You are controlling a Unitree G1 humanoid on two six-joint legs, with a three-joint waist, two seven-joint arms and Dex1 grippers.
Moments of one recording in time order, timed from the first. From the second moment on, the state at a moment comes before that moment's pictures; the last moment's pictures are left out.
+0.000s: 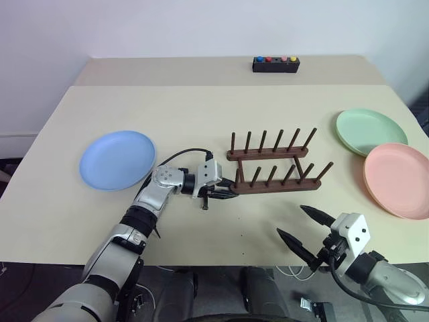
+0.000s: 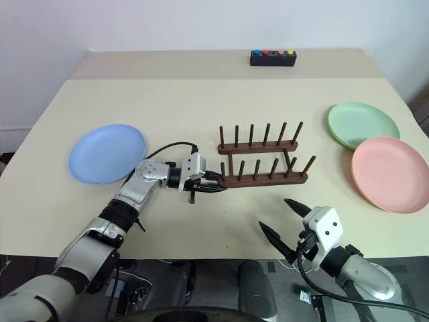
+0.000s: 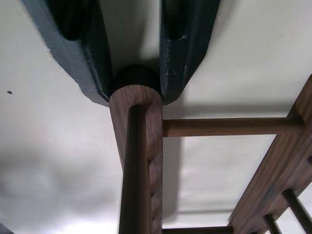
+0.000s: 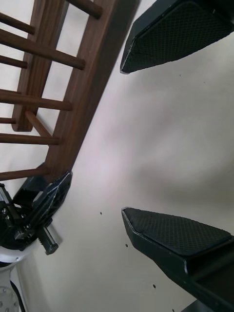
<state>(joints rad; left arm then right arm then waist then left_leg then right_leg) -0.66 0.26 -0.33 0.62 -0.10 -0.16 -1.19 0.55 -0.52 -0.23 -0.63 0.42 0.23 0.68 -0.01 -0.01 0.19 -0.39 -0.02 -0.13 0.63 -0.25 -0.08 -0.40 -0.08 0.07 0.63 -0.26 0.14</state>
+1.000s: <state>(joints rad) -0.23 0.34 -0.26 -0.03 -0.19 0.22 -0.99 0.44 -0.50 -0.26 -0.56 0.22 0.31 0.46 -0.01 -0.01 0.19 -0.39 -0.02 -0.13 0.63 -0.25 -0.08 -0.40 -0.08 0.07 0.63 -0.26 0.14</state>
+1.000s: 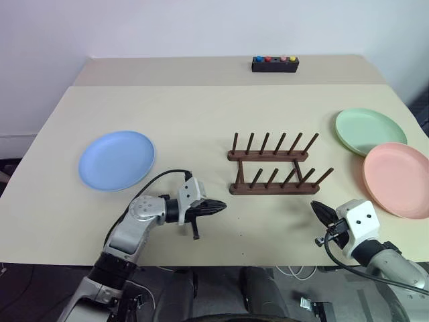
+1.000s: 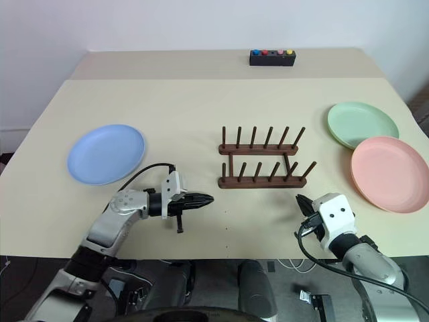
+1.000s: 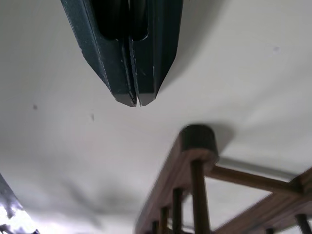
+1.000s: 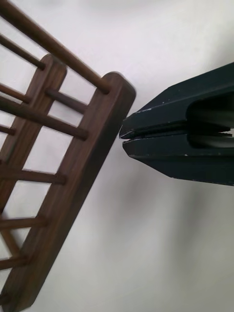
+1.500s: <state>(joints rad) -0.28 0.26 -0.27 0.07 -0.15 0.14 -0.89 0.26 -0.49 -0.19 -0.37 0.12 0.31 0.42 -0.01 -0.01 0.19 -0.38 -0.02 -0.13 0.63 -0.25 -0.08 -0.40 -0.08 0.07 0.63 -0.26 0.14</state>
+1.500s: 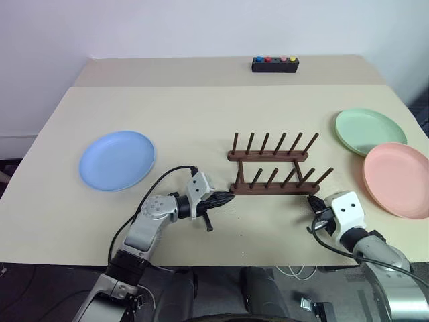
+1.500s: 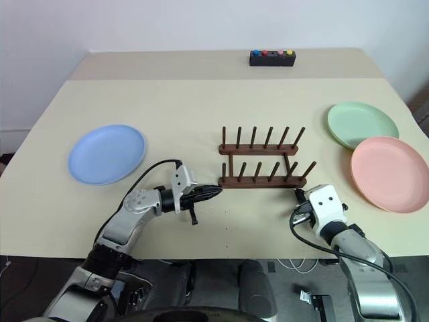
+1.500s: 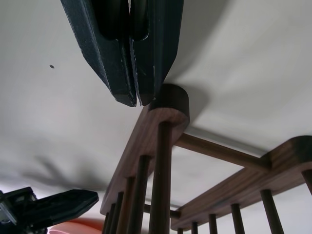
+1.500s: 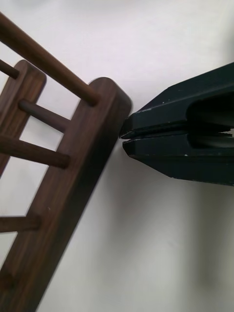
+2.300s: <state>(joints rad) -0.37 0.18 -0.26 0.16 -0.08 0.11 -0.71 0.03 -0.49 -0.15 -0.14 0.03 0.20 0.38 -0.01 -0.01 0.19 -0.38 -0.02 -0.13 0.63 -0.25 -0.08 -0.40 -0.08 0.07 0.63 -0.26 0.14</state>
